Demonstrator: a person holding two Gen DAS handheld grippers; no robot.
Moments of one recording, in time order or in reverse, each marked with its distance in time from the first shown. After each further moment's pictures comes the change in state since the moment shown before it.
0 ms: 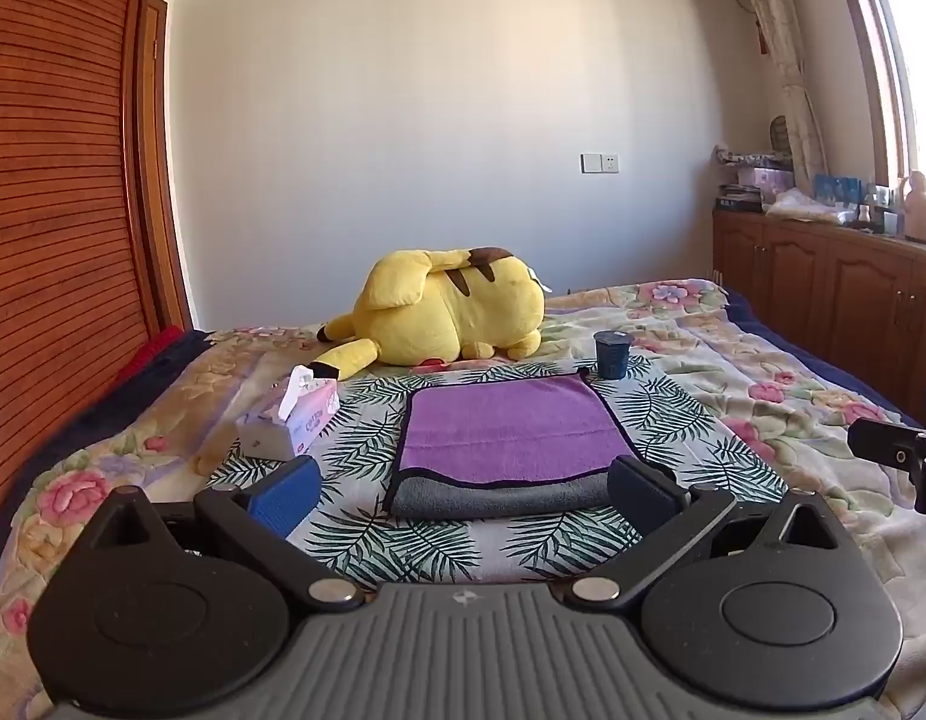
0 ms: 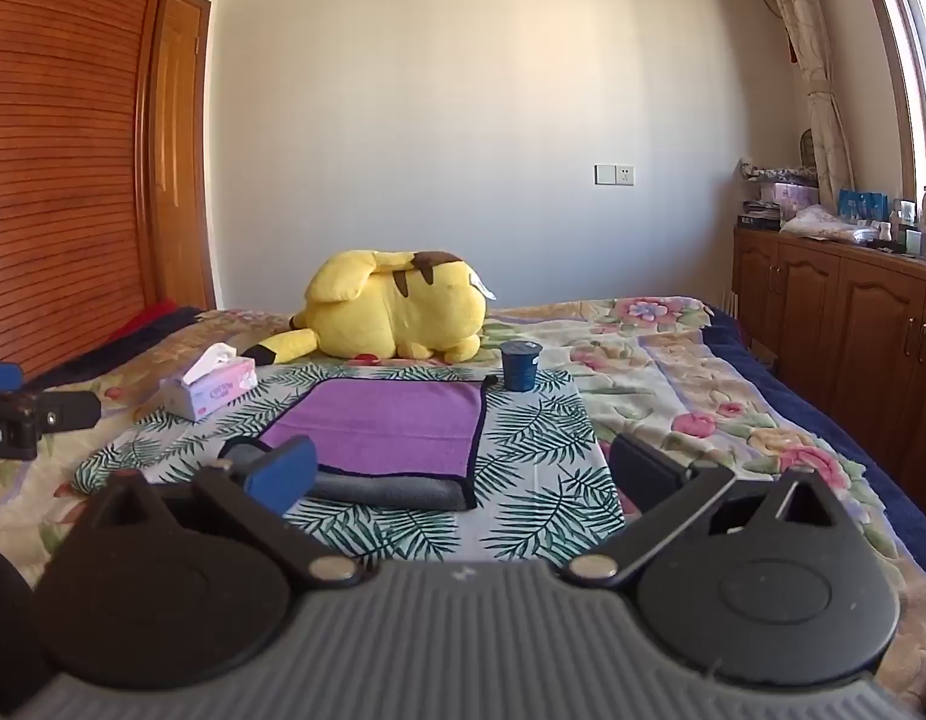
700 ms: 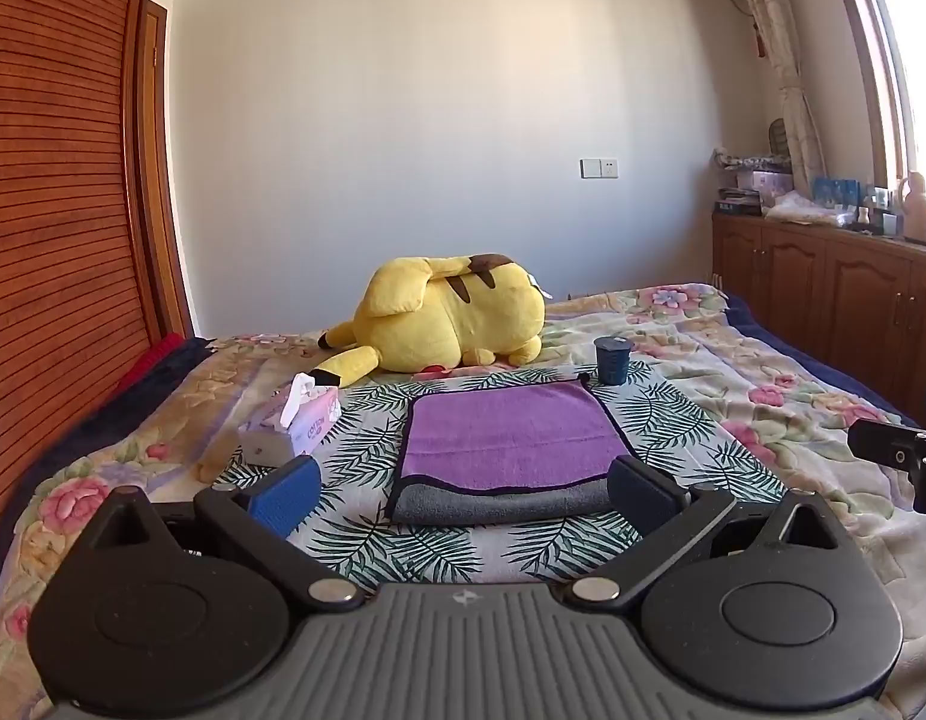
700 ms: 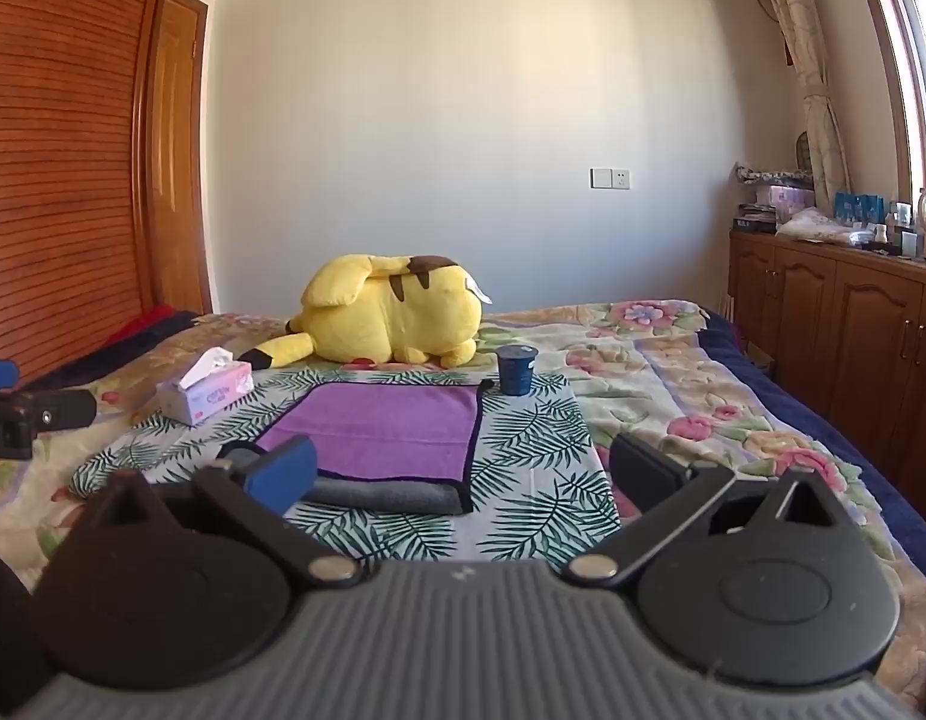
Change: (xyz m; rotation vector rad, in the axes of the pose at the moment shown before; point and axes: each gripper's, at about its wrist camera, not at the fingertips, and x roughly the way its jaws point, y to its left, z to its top) left arm -0.006 -0.003 0.005 0.014 -0.018 0.008; right arm -0.001 -0.002 -0.002 0.001 -0.005 0.000
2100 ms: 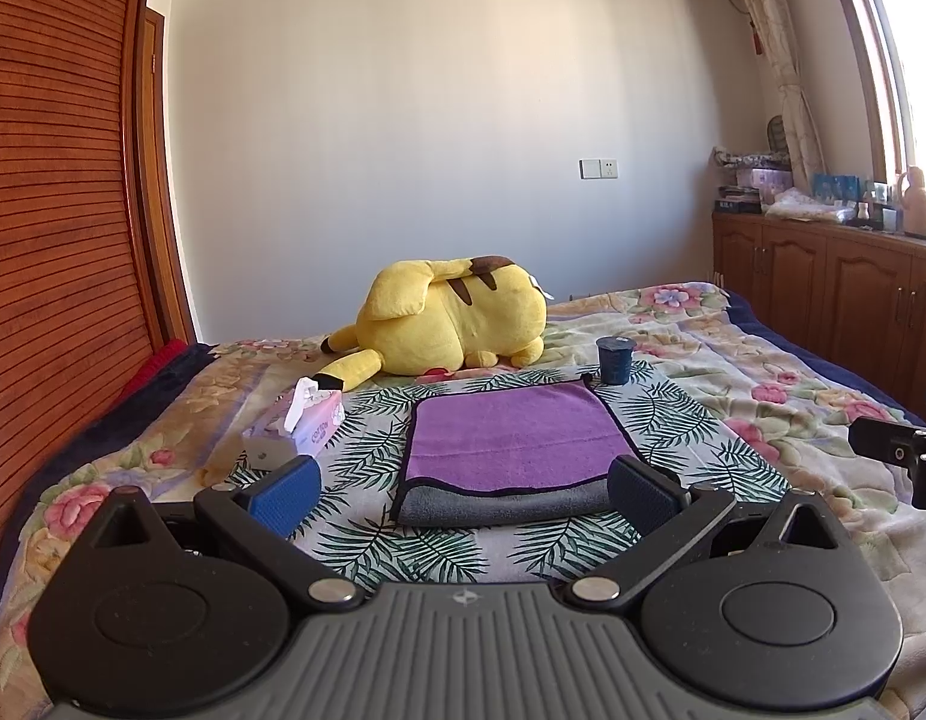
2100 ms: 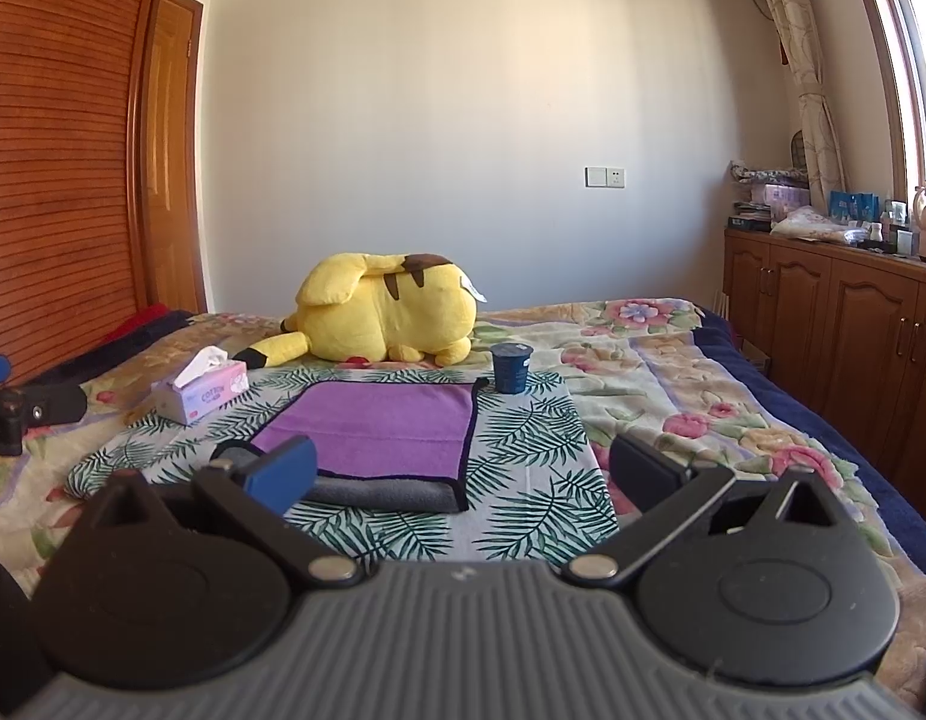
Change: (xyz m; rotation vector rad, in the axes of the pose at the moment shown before) left arm 0.000 0.005 0.002 0.007 0.001 0.003; right arm 0.000 -0.004 -0.001 -0.001 -0.001 -0.006
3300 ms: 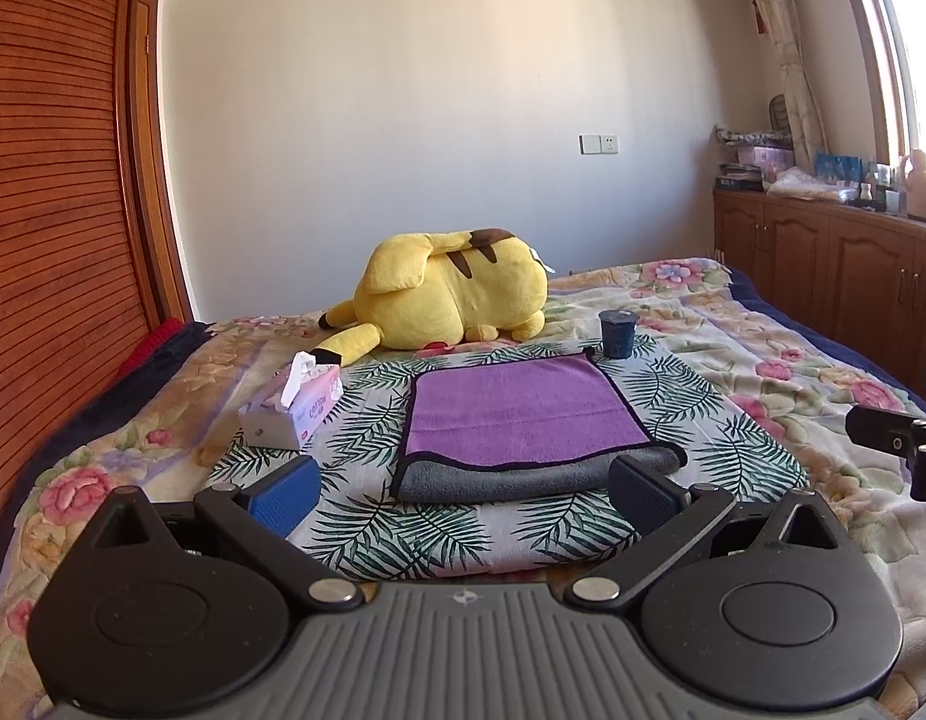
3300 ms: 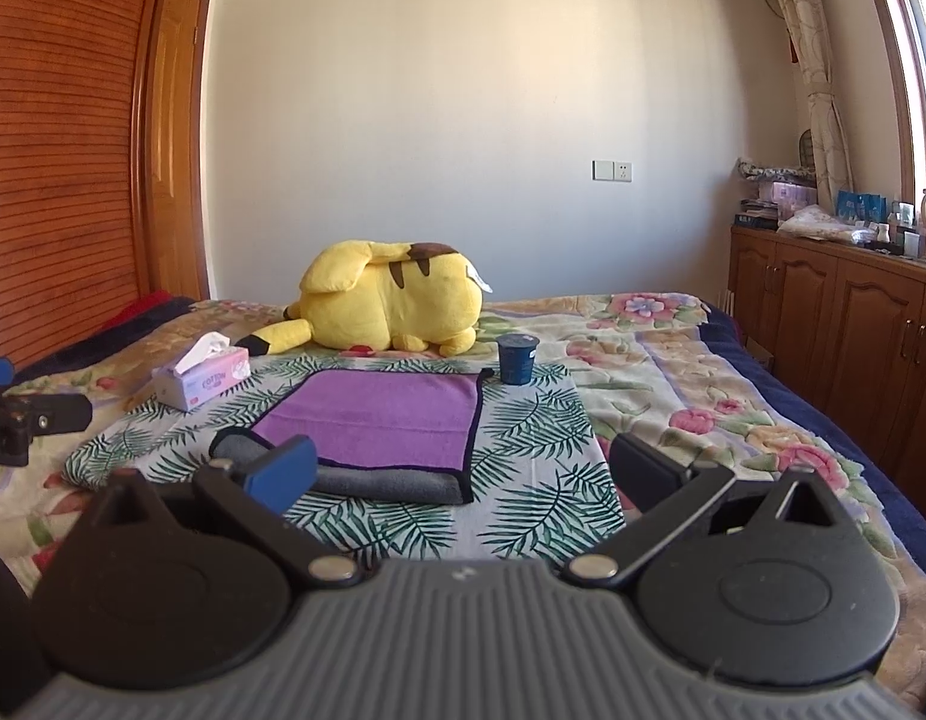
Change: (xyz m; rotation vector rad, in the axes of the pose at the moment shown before) left arm 0.017 0.003 -0.012 0.015 0.049 -0.003; right arm 0.011 0.009 -0.002 -0.016 0.028 0.003
